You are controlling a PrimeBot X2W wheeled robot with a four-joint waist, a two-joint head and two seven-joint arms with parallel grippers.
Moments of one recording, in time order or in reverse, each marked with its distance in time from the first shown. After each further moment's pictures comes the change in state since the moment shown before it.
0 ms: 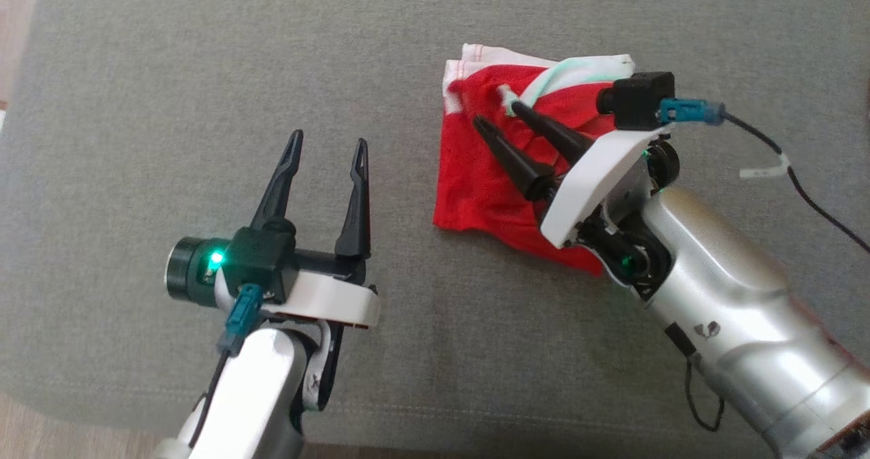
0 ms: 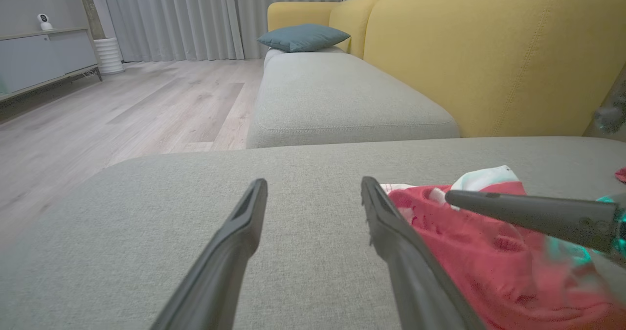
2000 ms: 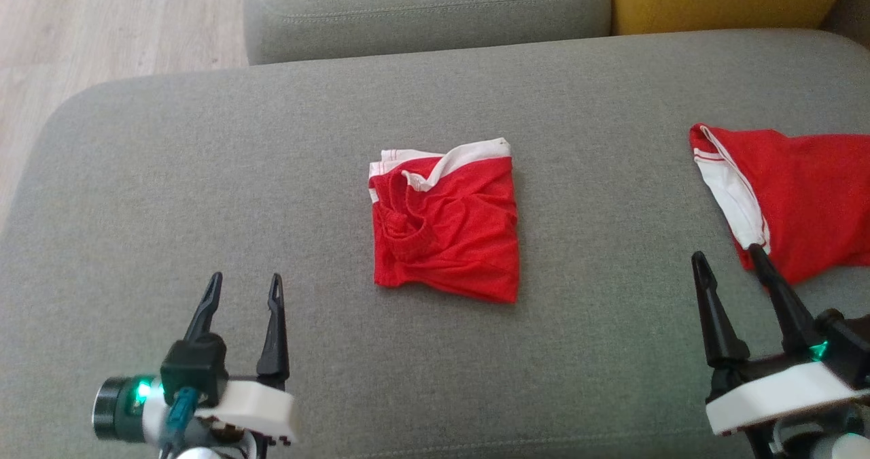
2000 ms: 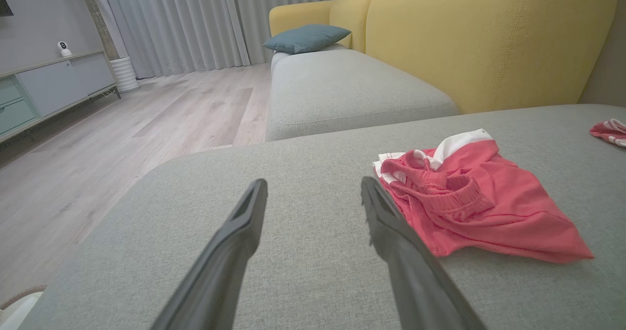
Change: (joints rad) left arm 0.318 0.156 0.079 -0.048 -0.032 0.067 0.054; right arm 0.895 0.089 -0.763 -0.677 -0.733 0.000 -0.117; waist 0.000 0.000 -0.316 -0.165
